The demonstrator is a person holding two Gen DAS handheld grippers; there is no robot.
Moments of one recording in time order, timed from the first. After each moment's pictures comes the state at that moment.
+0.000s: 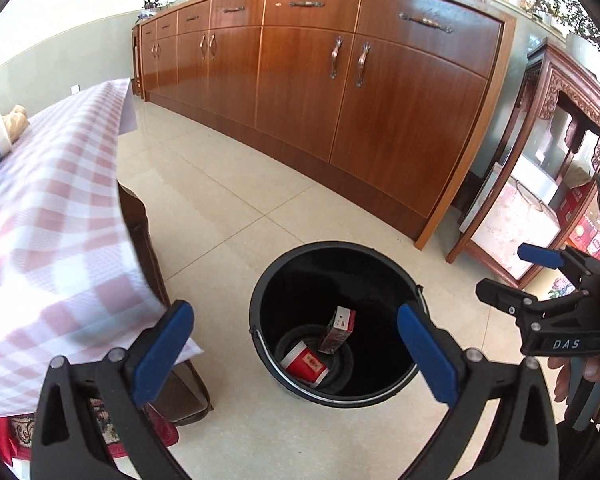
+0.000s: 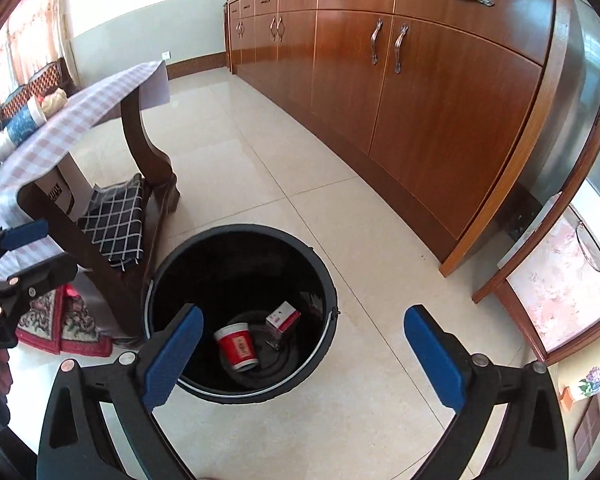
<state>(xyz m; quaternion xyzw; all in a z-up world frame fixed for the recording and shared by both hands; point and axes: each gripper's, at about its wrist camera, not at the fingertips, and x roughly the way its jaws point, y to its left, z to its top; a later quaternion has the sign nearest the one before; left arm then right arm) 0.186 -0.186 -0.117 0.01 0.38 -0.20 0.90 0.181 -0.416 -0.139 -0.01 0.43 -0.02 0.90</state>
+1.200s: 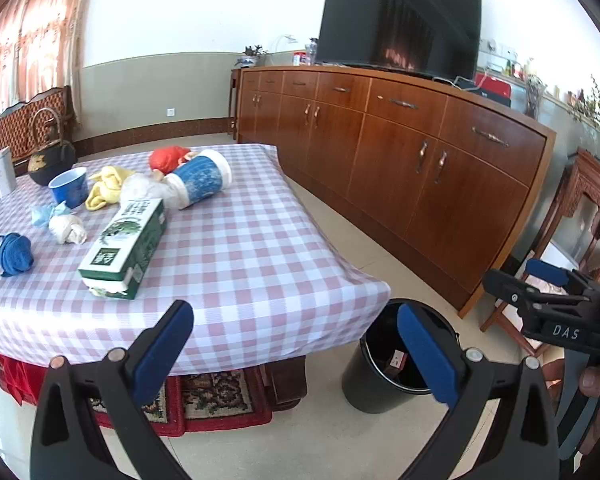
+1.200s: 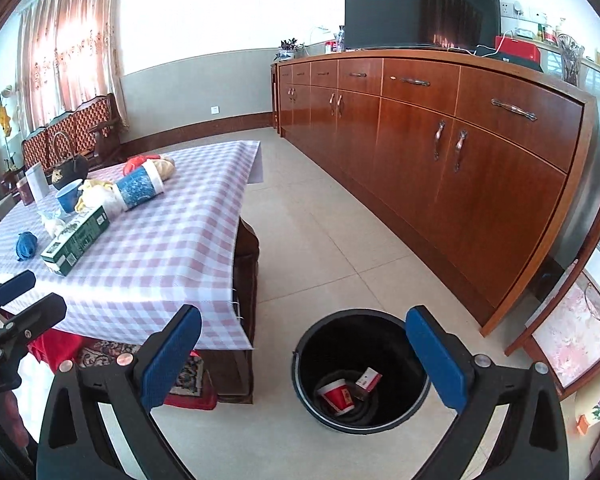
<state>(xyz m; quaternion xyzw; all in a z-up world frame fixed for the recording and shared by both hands) 0.101 -0.014 -0.032 -0.06 0.29 -0.06 0.95 0.143 -0.246 -0.021 -0.01 0.33 0.05 0.94</state>
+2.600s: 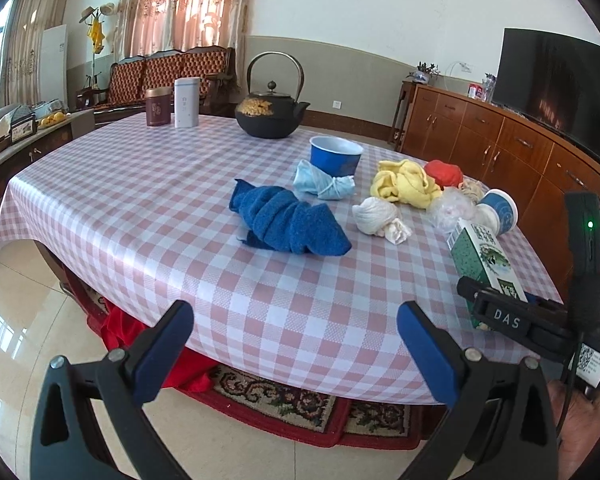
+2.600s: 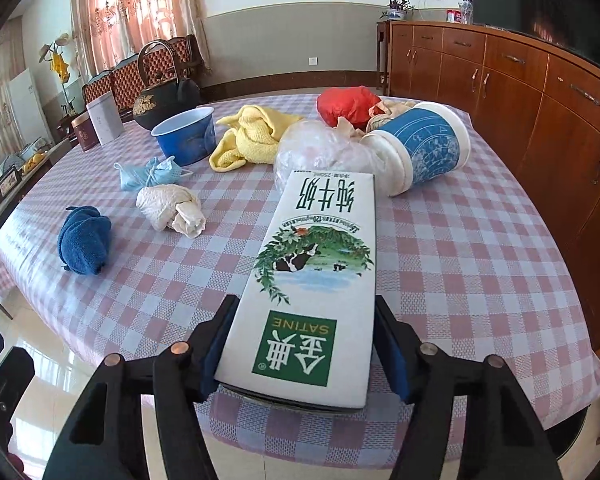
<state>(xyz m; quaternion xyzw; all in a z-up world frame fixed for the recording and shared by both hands) 0.090 0.234 -0.072 -0.14 0.30 0.19 0.93 0.250 0.094 -0.086 -0.04 0.40 0.18 0.90</state>
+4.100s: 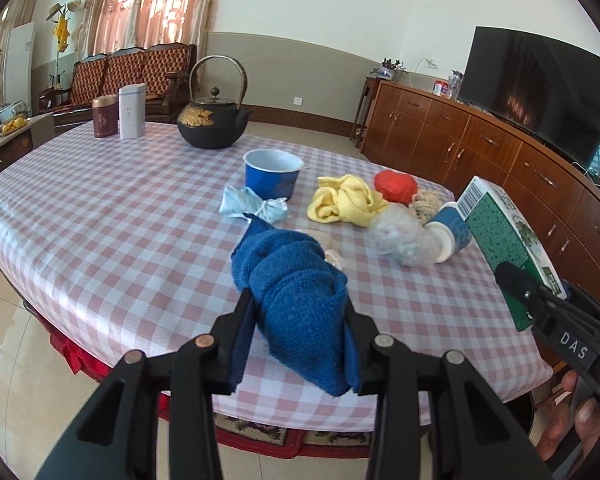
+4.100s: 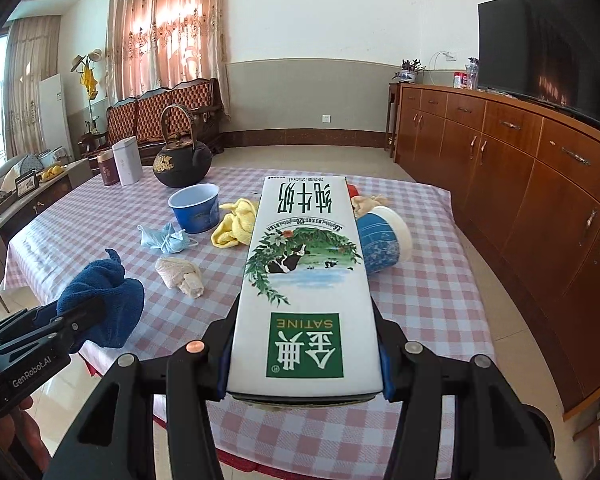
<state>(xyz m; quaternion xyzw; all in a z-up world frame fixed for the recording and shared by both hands) 0.131 0.210 -0.040 -0.15 0.30 0.11 0.94 0.232 0.041 -0.012 -0.06 0.30 0.20 0.93</state>
